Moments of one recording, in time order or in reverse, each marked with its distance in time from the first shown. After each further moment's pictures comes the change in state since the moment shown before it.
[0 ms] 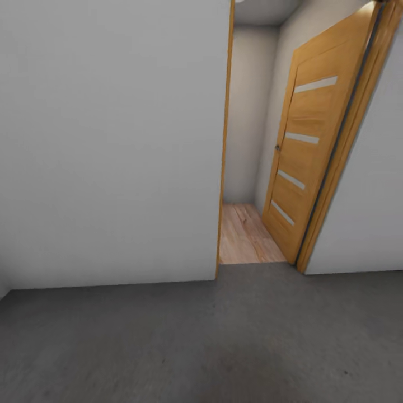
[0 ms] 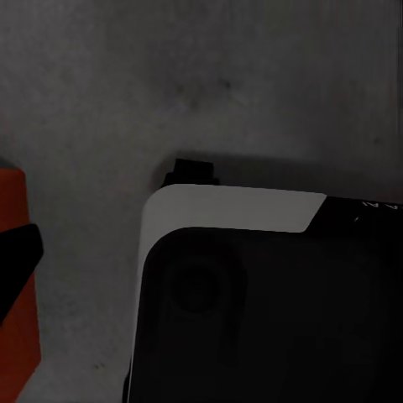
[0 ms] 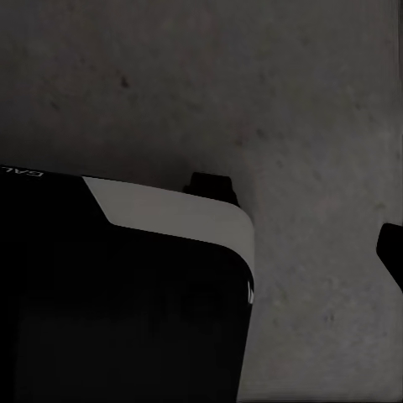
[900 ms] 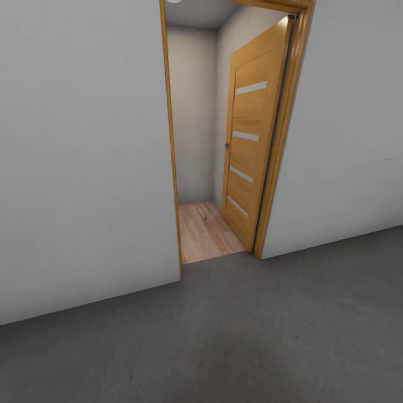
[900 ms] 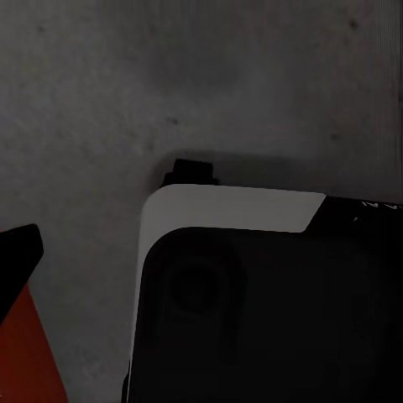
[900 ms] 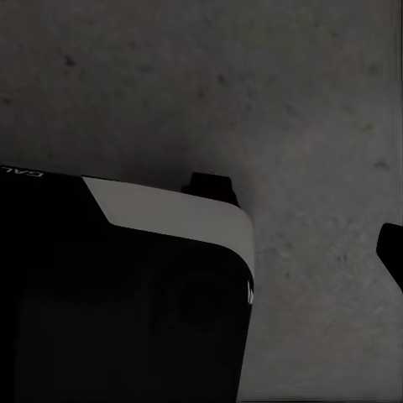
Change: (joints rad) left arm 0.000 -0.001 0.000 0.000 0.000 0.000 0.000; right arm 0.000 0.000 0.000 0.000 0.000 -0.001 -0.001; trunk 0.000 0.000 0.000
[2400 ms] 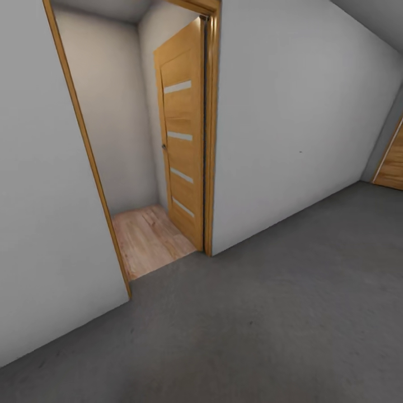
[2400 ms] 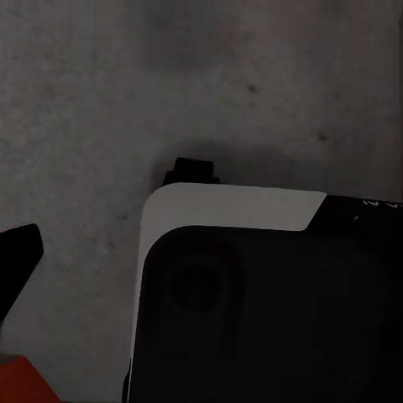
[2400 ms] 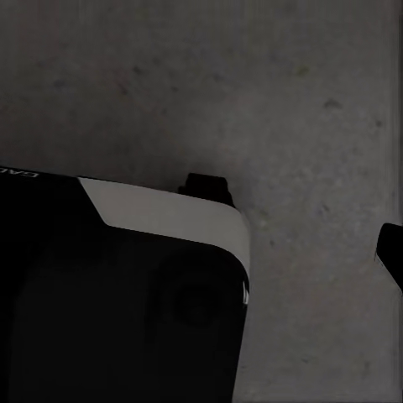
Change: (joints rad) left arm 0.000 0.002 0.000 0.000 0.000 0.003 -0.002; right arm 0.000 0.000 0.000 0.000 0.006 -0.001 -0.009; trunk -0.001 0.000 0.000
